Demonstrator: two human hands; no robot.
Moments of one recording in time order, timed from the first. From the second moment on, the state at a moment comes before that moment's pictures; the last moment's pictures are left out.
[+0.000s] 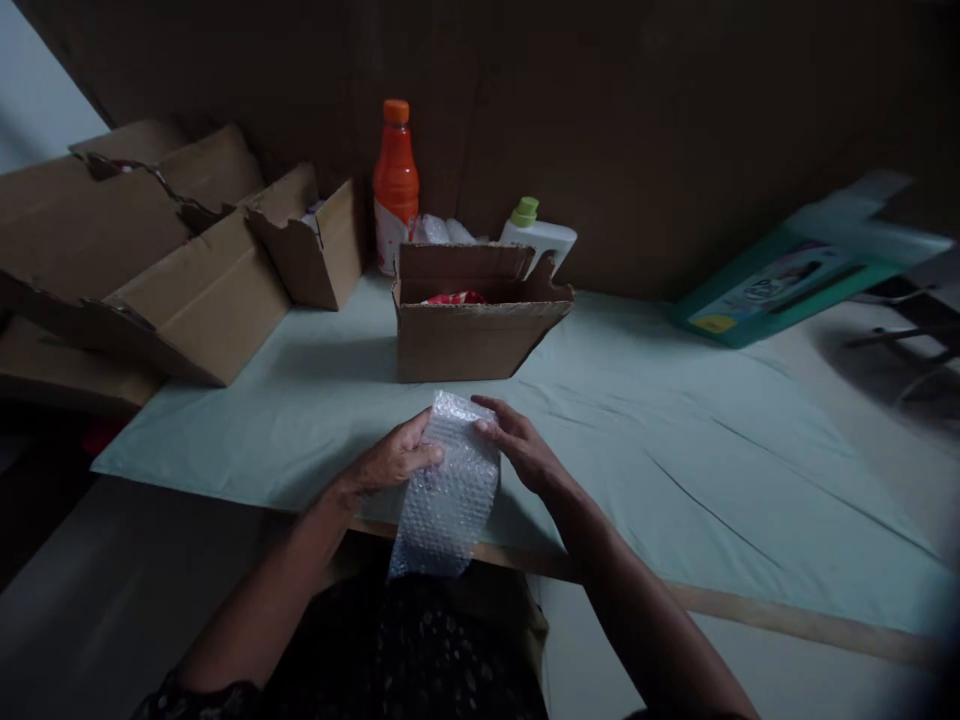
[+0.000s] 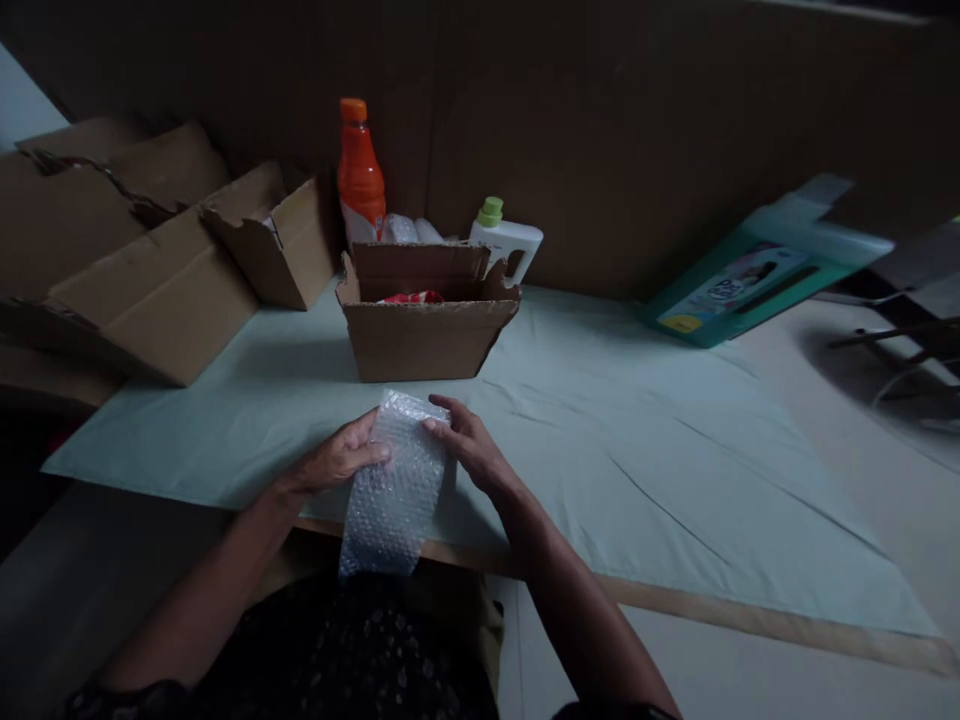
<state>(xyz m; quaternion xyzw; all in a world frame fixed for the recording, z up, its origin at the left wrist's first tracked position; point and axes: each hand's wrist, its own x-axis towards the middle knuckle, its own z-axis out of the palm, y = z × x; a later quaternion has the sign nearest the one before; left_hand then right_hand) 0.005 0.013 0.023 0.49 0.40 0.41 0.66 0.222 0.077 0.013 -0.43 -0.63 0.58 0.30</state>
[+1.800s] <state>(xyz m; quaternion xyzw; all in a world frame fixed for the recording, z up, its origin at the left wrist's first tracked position) -0.022 -0.121 -0.004 0.77 0.51 0.32 0.22 0.228 -0.062 -0.024 -0.37 -0.84 0.16 0.35</state>
